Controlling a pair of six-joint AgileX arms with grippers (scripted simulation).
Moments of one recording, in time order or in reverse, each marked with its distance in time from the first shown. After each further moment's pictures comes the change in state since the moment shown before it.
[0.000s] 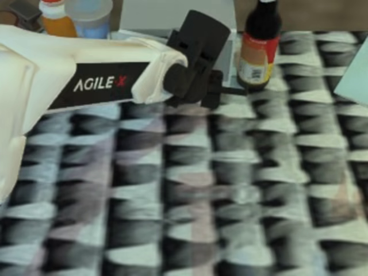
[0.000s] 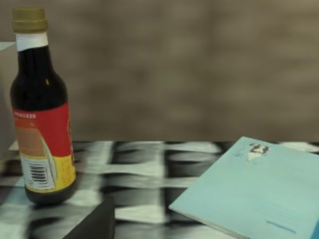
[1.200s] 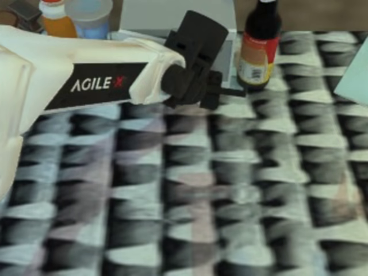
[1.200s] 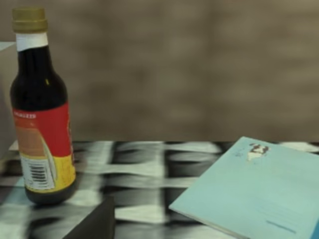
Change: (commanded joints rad) left arm 0.003 -0.005 -0.017 0.004 0.007 0.012; right arm 0.000 0.000 0.000 0.000 0.000 0.000
